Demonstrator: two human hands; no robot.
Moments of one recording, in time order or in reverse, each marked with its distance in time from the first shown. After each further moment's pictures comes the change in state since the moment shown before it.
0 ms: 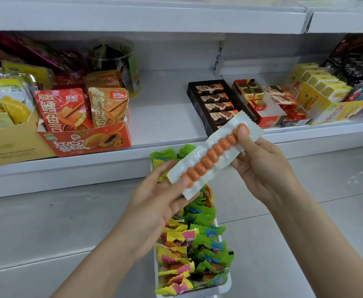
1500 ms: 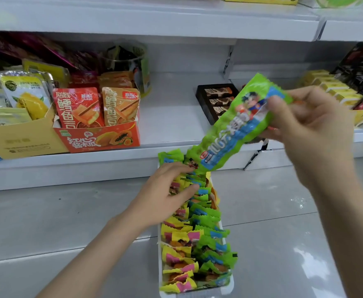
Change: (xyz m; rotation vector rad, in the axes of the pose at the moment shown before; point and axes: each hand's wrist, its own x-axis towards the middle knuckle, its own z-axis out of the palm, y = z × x) left_hand 0.036 -0.006 -0.029 1.207 -0.014 0.361; right_hand -0.023 -0.056 0.019 -0.510 -0.053 -0.680
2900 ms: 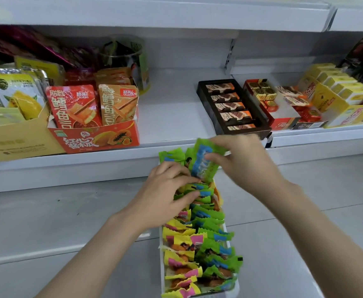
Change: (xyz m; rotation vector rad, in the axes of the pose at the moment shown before) left_hand 0.011 -0.019 0.003 0.353 -0.068 0.199; right_hand -0.005 0.072 0.038 -0.861 -0.505 -0.154
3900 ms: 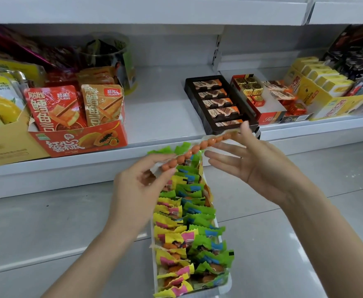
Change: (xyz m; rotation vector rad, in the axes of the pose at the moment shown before) left_hand -0.014 0.039 -0.025 -0.801 0.495 -0.274; right_hand -0.027 0.024 -0.021 1.534 -0.072 0.643
